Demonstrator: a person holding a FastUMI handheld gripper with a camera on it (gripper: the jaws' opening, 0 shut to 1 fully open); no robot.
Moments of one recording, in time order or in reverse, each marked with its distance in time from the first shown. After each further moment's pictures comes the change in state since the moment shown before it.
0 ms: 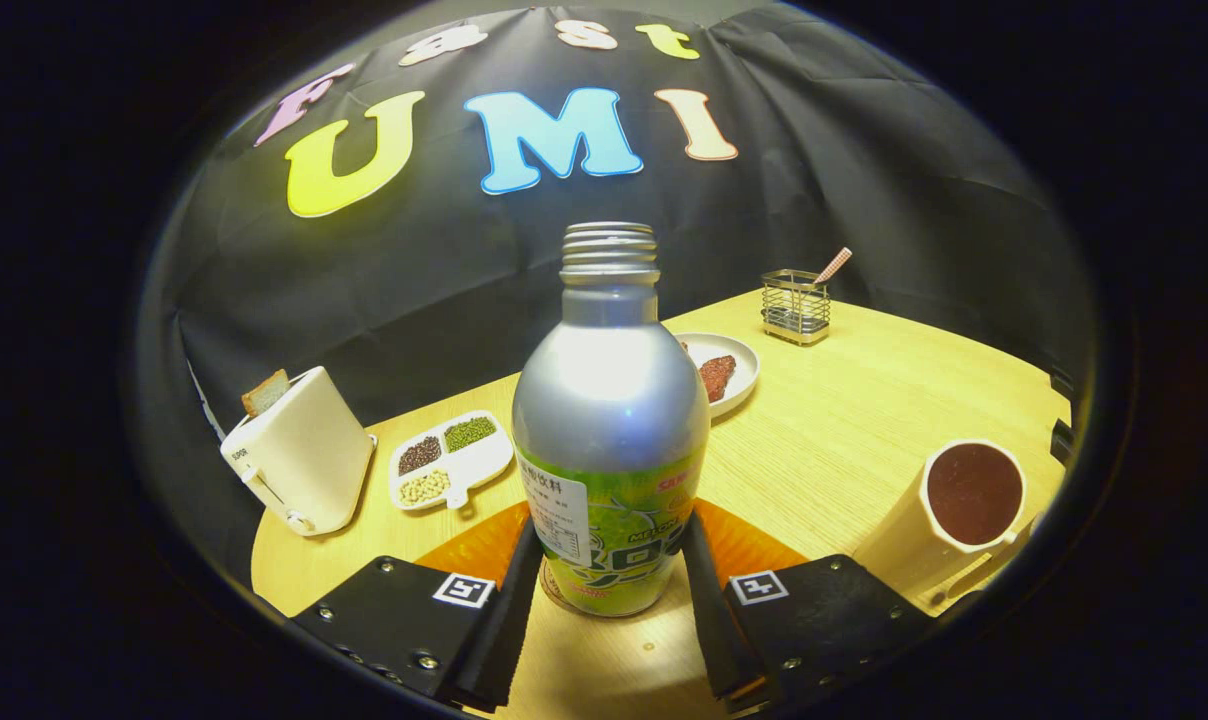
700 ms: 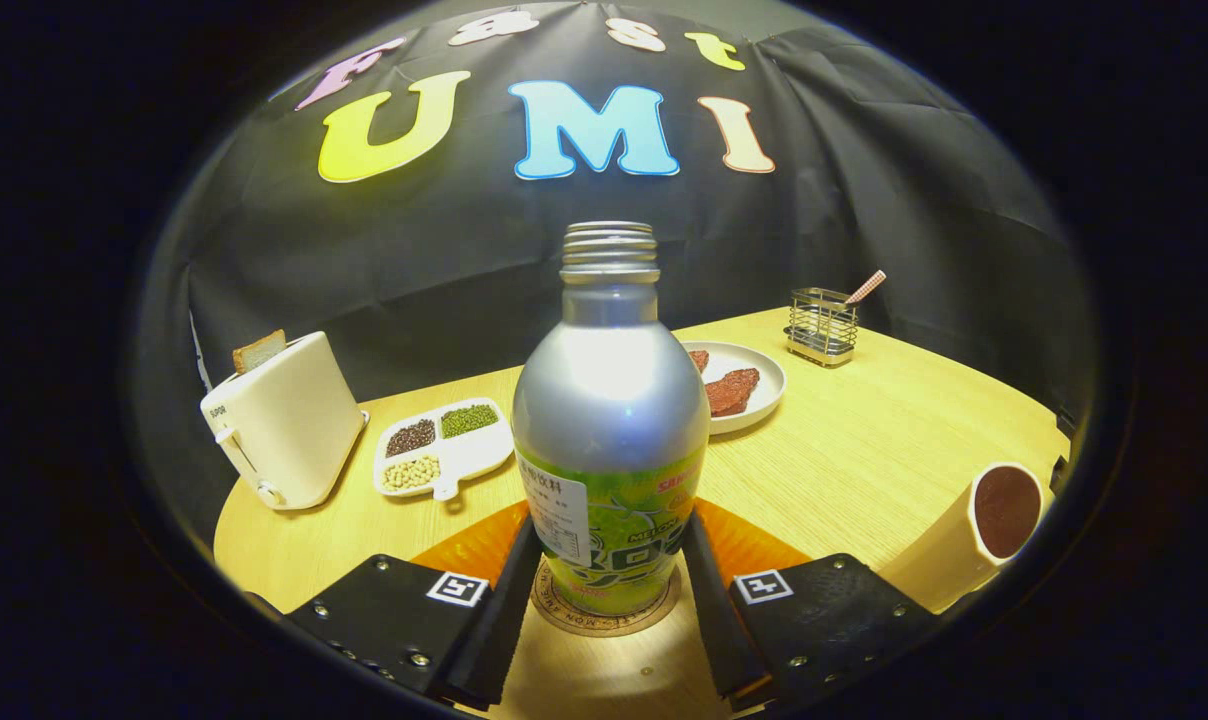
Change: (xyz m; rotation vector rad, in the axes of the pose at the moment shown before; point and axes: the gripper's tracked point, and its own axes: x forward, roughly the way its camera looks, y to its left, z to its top) arm 0.025 0.006 -0.007 -0.101 -0.019 0.017
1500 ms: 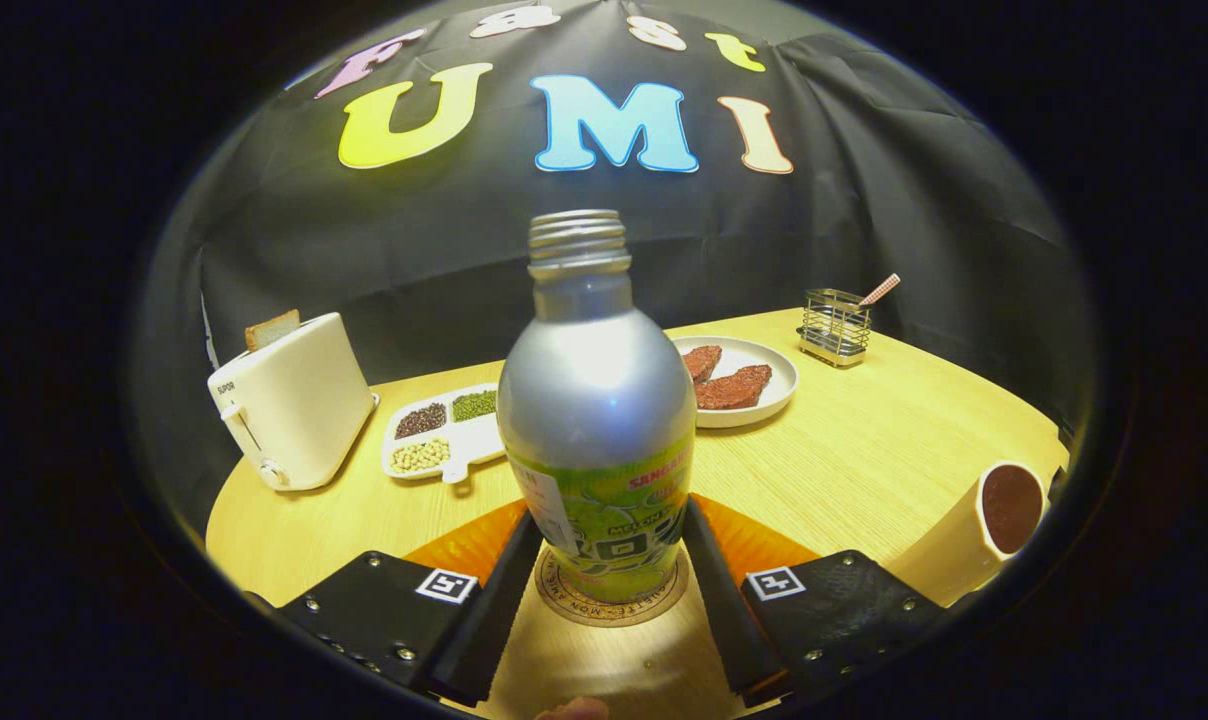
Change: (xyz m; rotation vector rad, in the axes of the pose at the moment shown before) arm -0.009 0.007 -0.005 -0.036 0.007 0.037
